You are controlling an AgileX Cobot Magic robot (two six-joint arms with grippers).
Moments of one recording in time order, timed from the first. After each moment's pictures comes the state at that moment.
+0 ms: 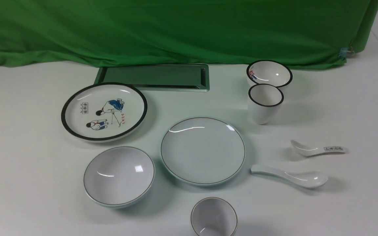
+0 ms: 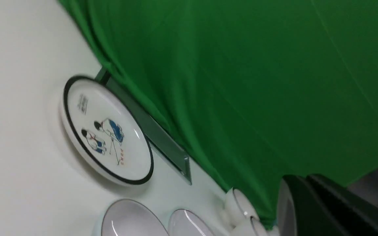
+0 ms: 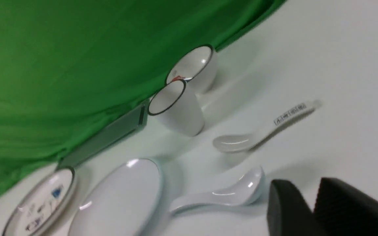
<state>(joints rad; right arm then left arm) 0.12 0.05 -0.07 0.15 0.20 0.43 0.08 0.08 -0.32 -0.50 0.39 -0.27</state>
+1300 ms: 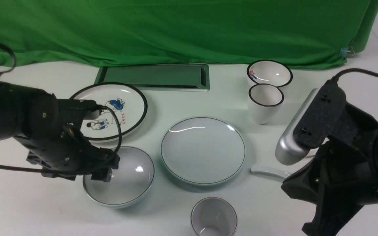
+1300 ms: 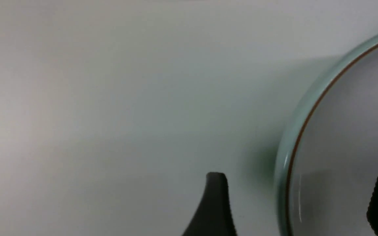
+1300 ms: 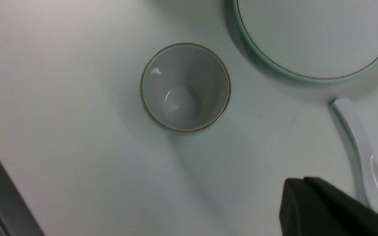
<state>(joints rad) 0.74 1.13 -0.97 0.15 0.80 -0.30 -0.20 1.64 -0.92 -0.08 0.60 -0.08</state>
